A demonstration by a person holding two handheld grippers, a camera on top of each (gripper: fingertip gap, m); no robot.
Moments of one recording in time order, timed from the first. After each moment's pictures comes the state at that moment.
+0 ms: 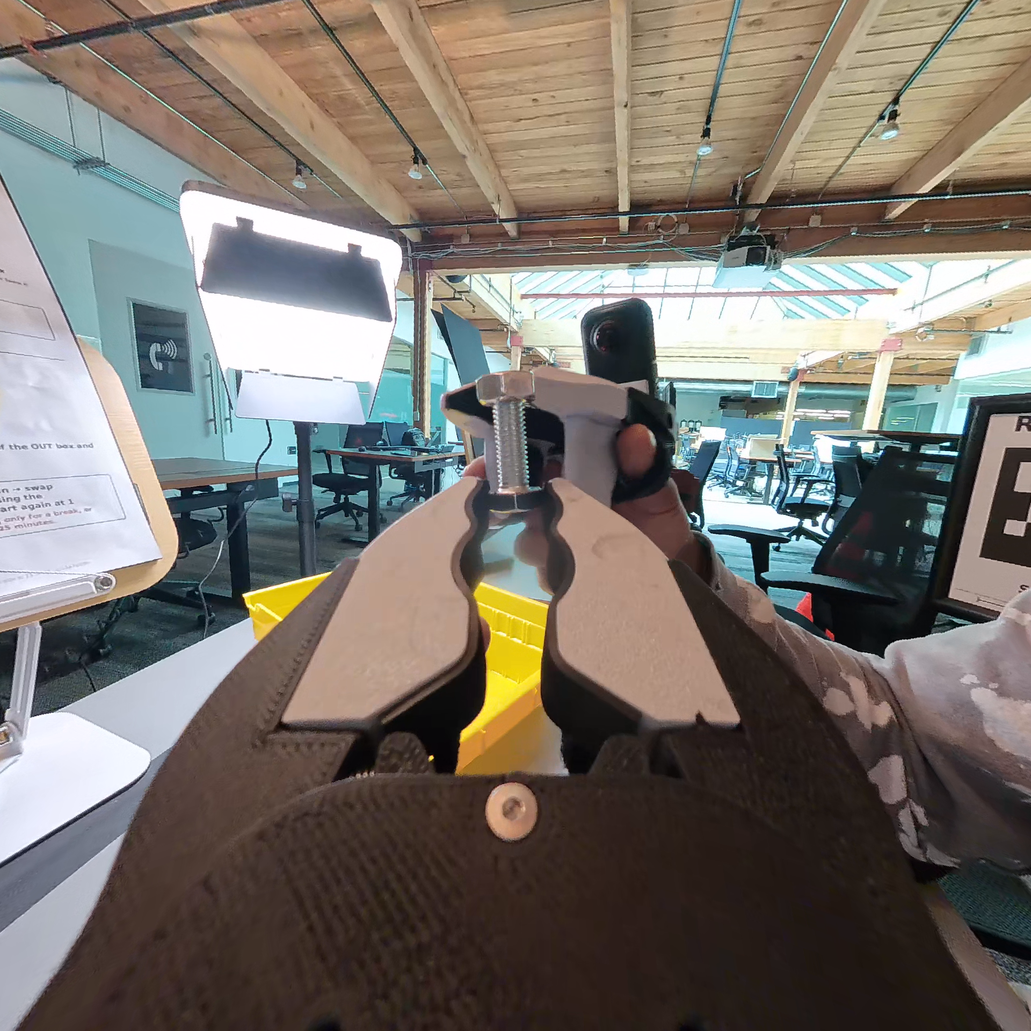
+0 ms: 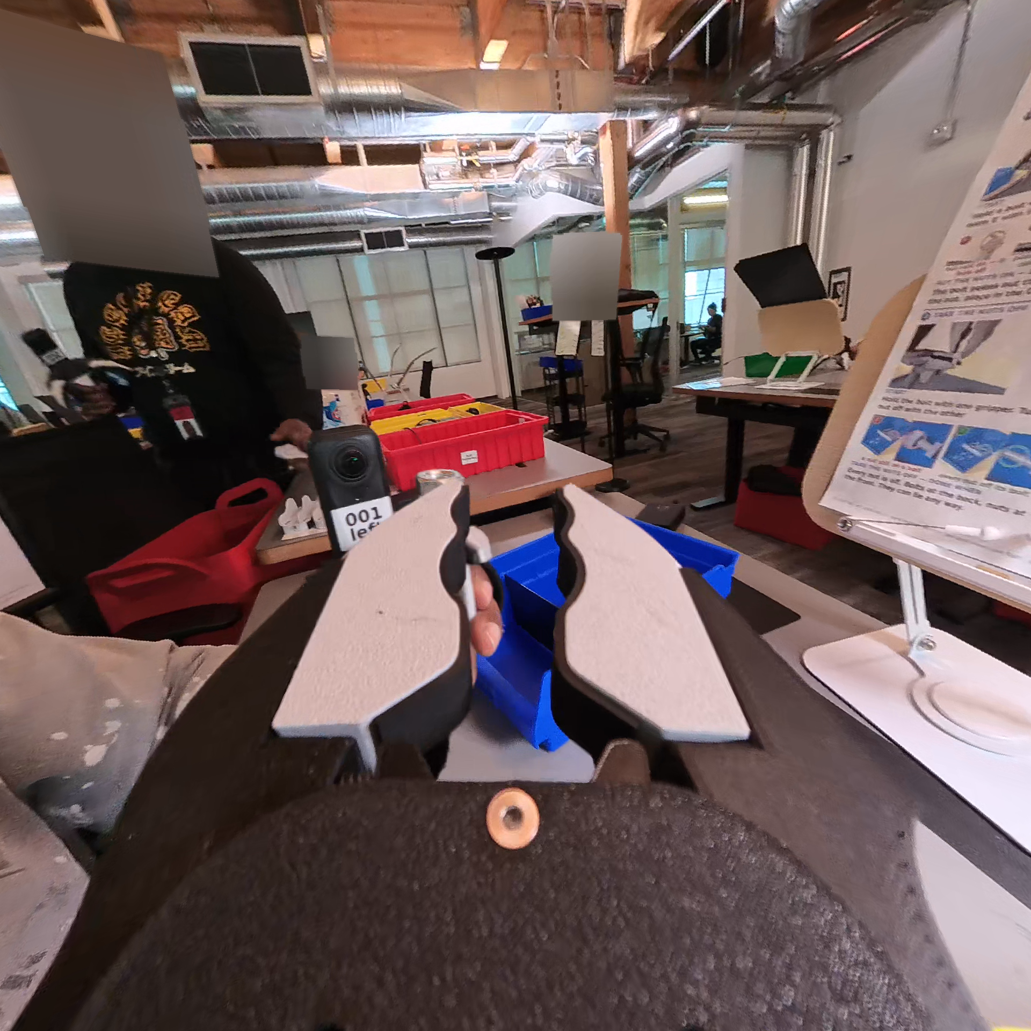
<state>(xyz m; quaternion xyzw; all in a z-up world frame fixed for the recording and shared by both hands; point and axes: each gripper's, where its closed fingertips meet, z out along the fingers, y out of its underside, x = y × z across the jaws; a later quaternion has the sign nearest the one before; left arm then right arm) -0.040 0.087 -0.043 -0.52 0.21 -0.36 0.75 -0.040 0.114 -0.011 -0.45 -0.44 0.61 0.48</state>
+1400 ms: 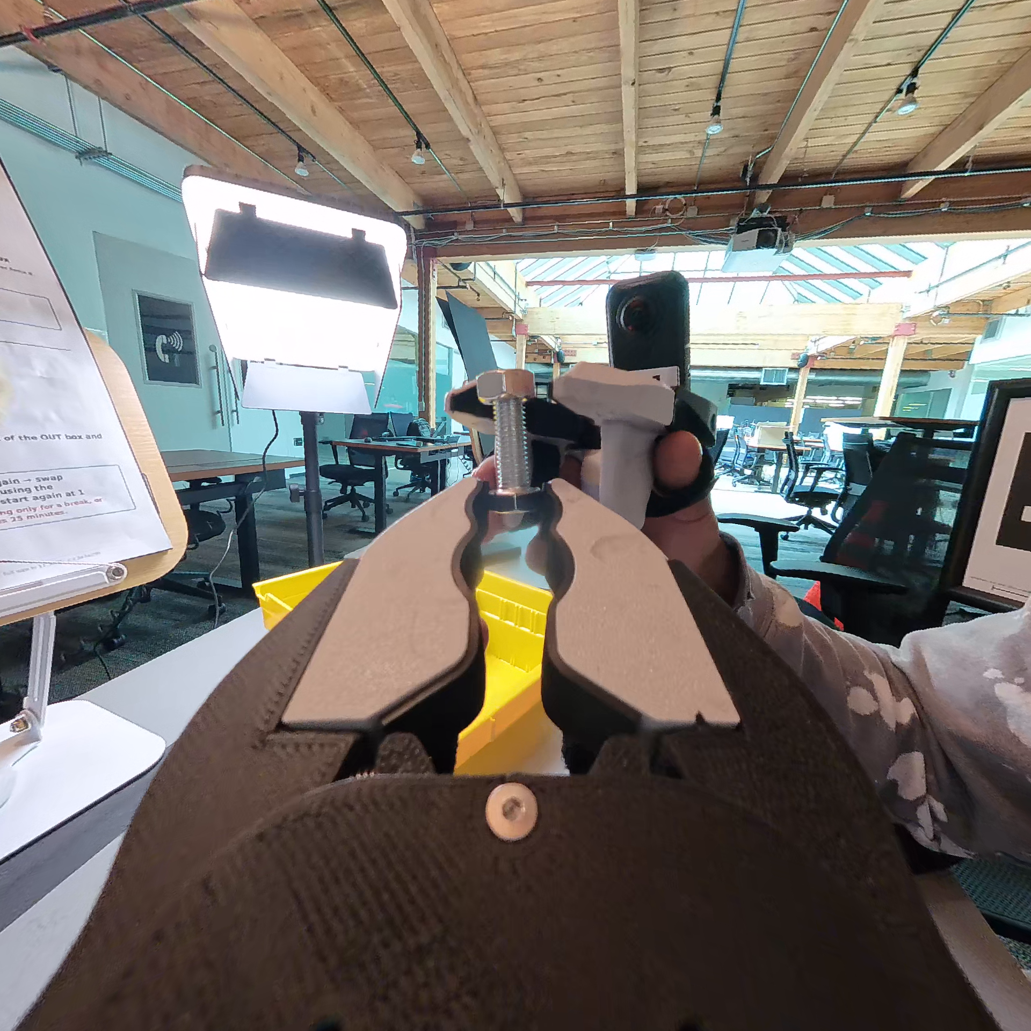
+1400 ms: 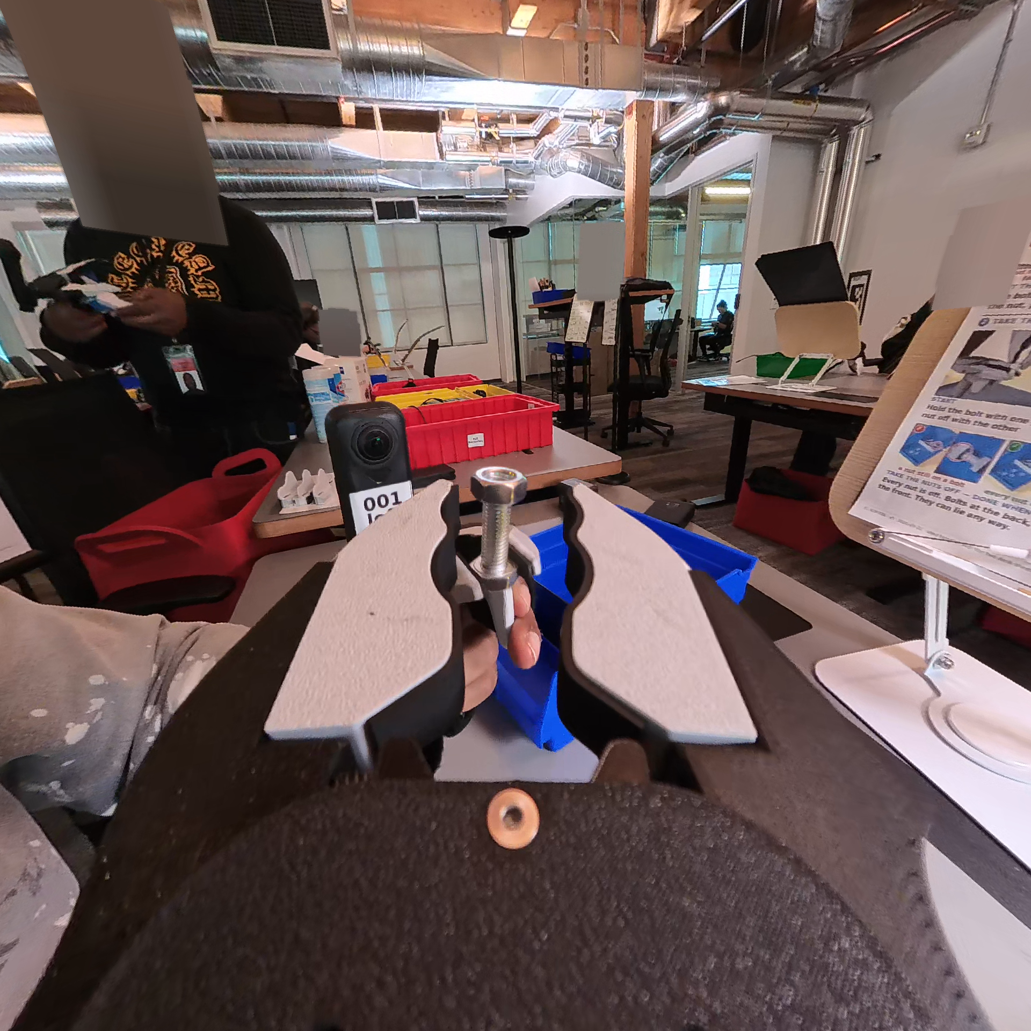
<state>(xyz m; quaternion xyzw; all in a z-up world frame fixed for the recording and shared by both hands) -0.041 0.092 -0.048 -0.53 0.21 -0.35 0.75 -0.056 0.092 -0.018 -0.44 -0.47 0.60 0.48</state>
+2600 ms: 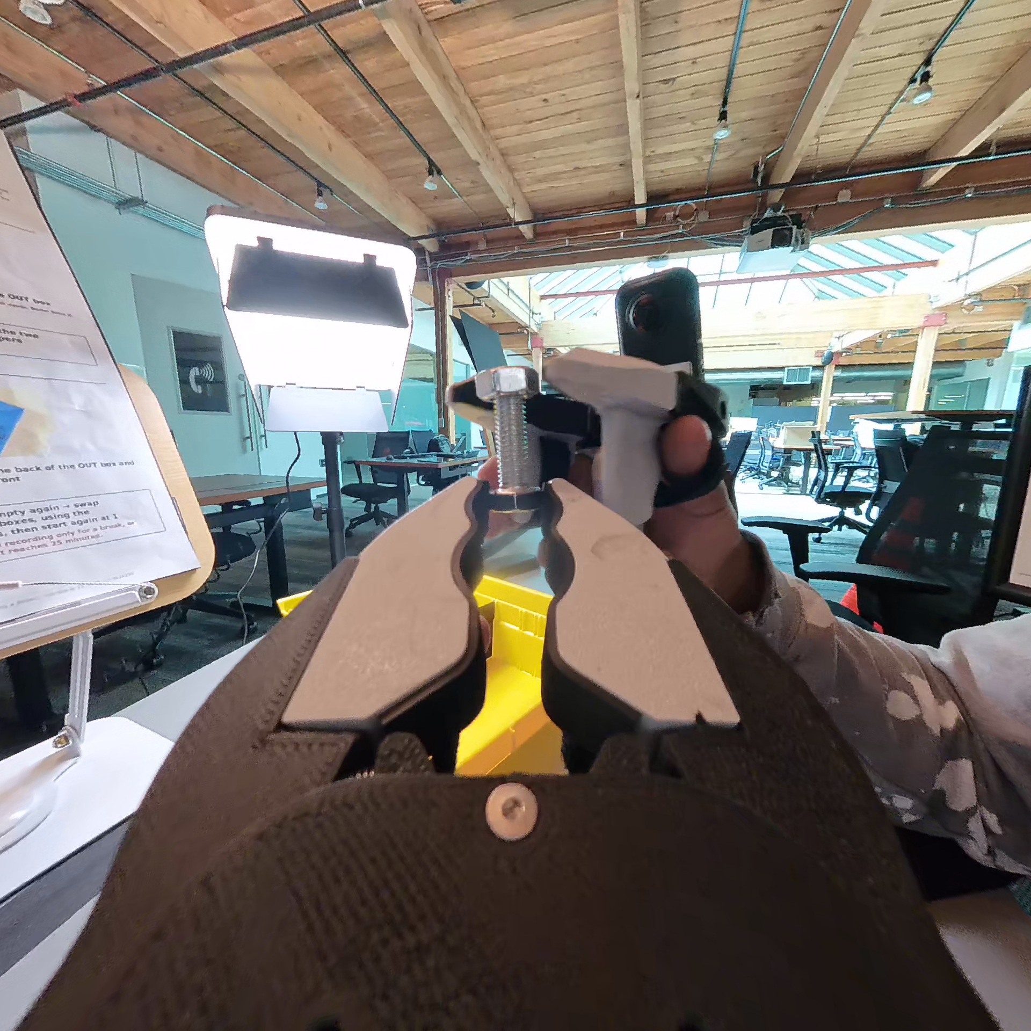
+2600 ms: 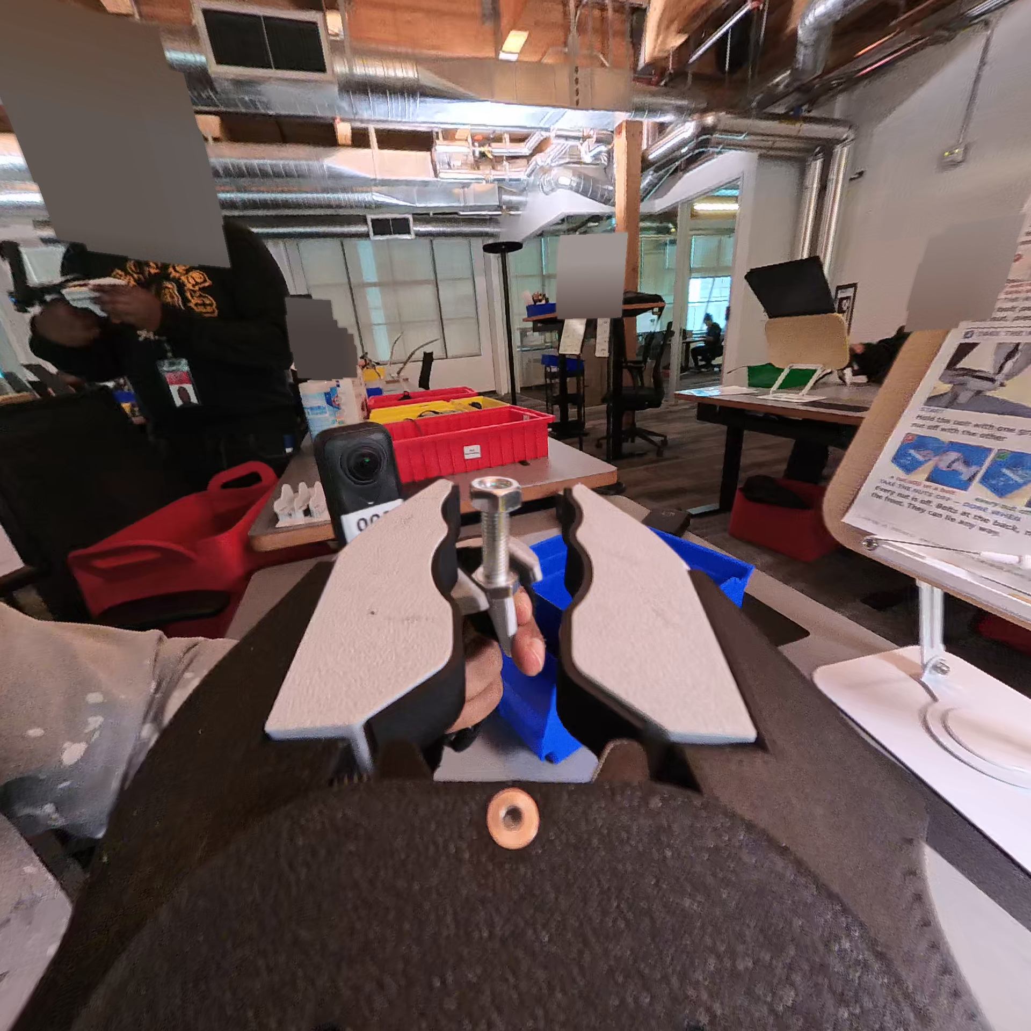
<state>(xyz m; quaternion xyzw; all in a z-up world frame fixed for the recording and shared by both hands) -0.041 0.090 -0.047 -0.51 0.21 -0.32 0.77 -0.054 0.091 -0.012 -0.44 -0.46 0.60 0.49</state>
